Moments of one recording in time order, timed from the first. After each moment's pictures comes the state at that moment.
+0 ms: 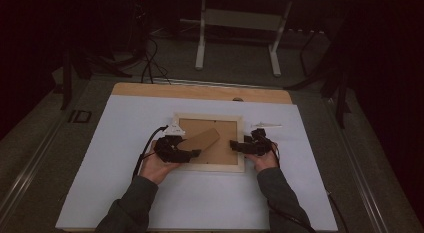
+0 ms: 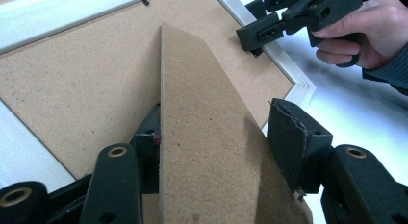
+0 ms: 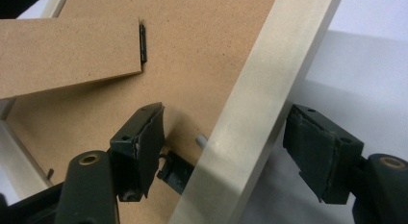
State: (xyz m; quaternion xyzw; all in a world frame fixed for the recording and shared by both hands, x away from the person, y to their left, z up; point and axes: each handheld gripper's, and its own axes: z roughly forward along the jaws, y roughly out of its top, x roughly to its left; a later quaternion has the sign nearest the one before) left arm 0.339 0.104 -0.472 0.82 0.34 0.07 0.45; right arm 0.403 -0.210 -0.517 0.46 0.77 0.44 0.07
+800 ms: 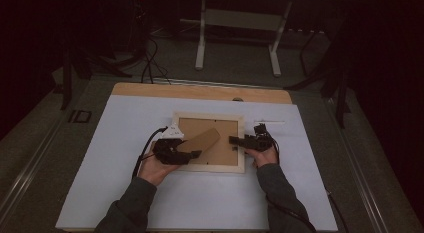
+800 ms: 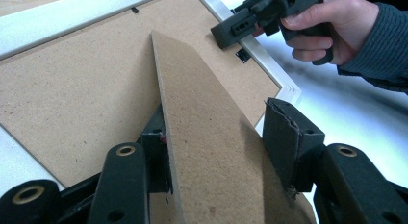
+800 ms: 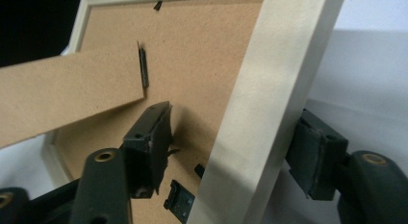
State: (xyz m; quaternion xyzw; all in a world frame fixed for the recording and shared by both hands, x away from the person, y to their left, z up) left arm 0.331 0.106 -0.470 0.82 0.31 0.08 0.47; right arm 0.418 -0.218 -0.519 0.48 0.74 0.48 -0.02
